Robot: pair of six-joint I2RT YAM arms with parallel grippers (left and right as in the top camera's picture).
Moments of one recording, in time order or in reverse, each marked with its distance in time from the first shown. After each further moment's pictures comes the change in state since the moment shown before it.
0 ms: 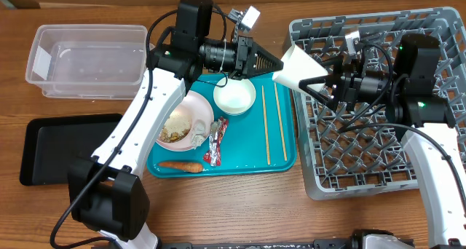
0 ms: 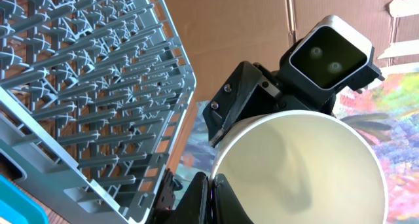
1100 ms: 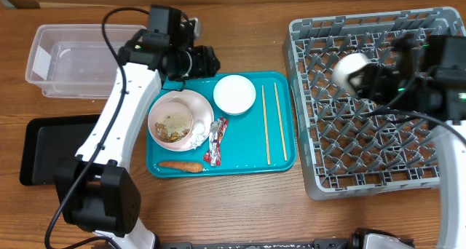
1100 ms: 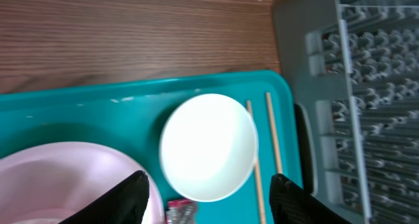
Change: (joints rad) left arm 0.150 0.000 0.003 -0.423 -0.884 0.388; right arm -0.122 0.002 0.287 -0.721 0.954 0.109
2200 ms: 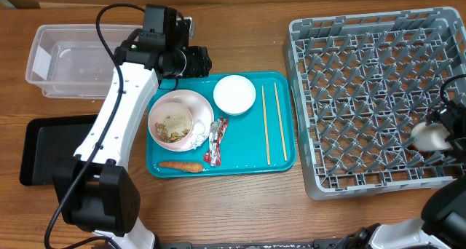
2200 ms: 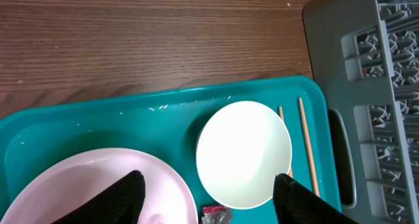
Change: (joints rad) left arm 0.016 0.000 0.000 -0.001 -0.092 0.068; right arm -0.520 0.368 0.026 -0.169 0.348 0.149
